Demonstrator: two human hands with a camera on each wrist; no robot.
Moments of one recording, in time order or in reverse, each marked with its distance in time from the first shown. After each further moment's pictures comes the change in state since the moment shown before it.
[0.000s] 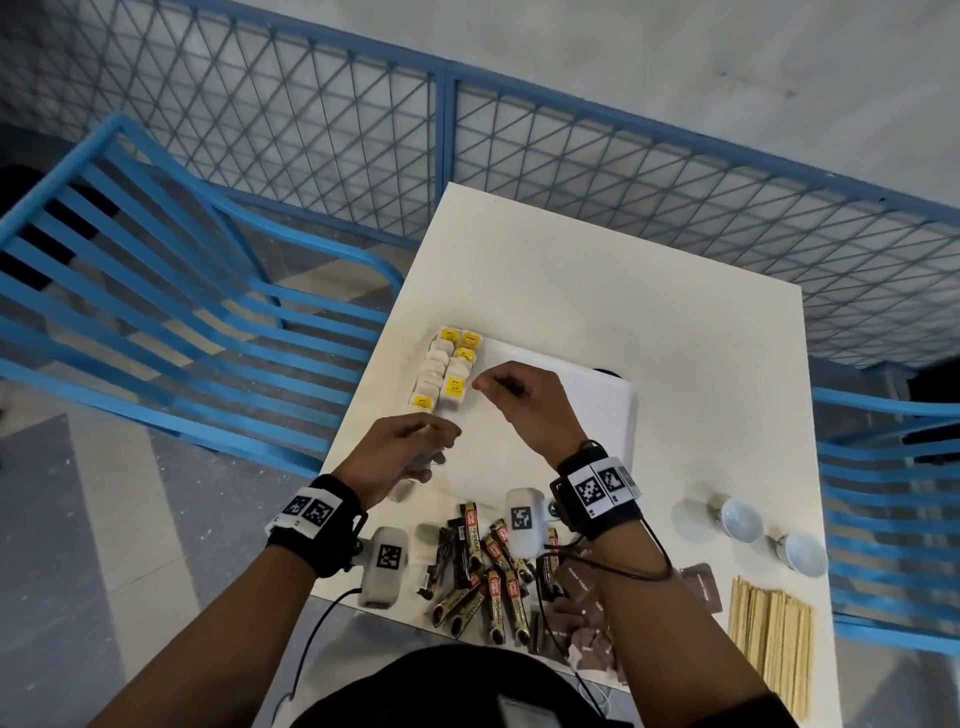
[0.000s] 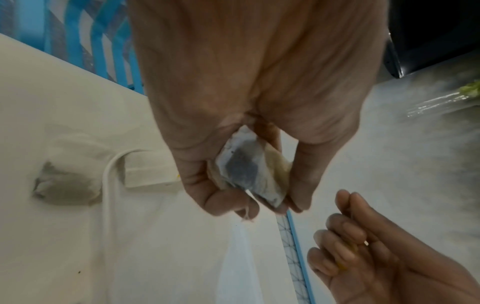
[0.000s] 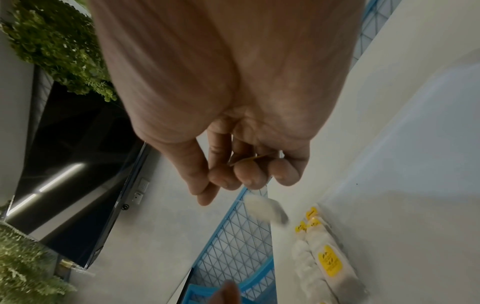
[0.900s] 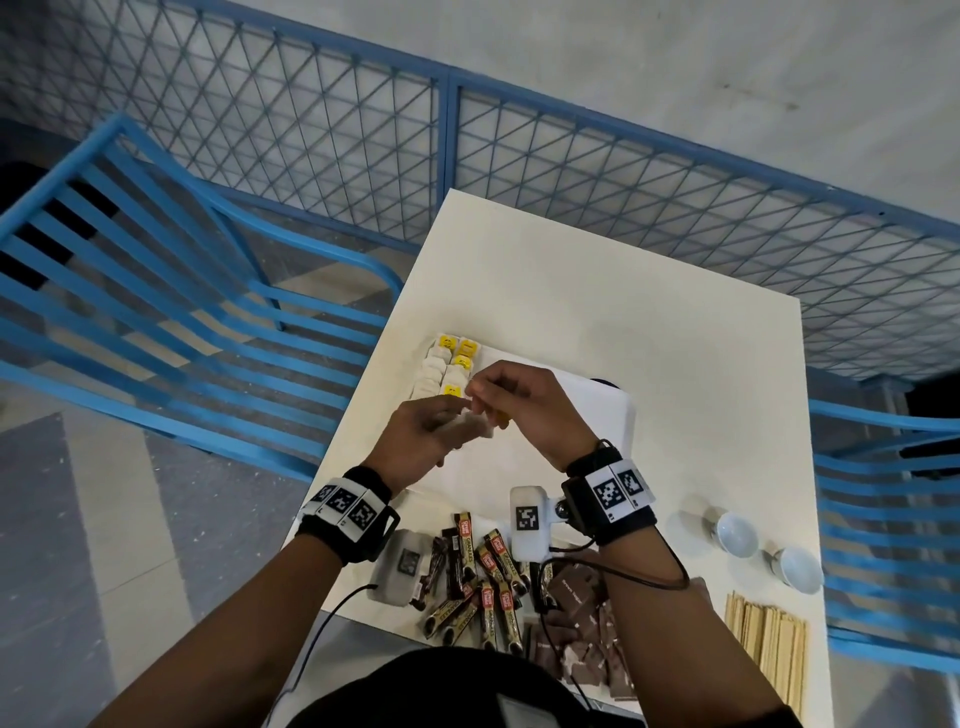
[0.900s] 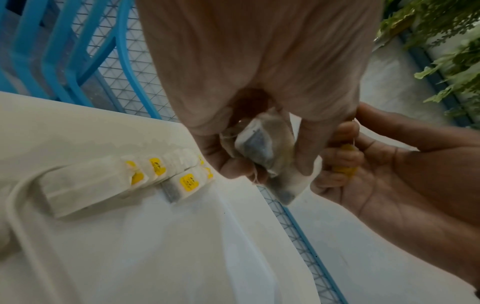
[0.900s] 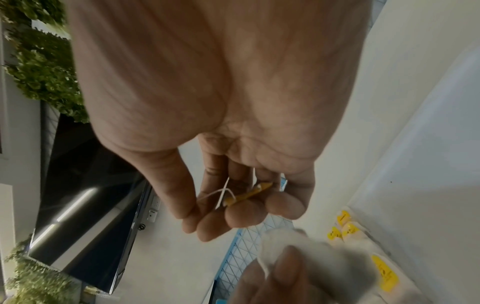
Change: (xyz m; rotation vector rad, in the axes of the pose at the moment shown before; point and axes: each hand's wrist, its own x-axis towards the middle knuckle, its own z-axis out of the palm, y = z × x) left_hand 0.016 0.023 0.034 0.267 0.050 0.279; right_hand 0.001 -0.030 -0.014 0.203 -0.240 -0.005
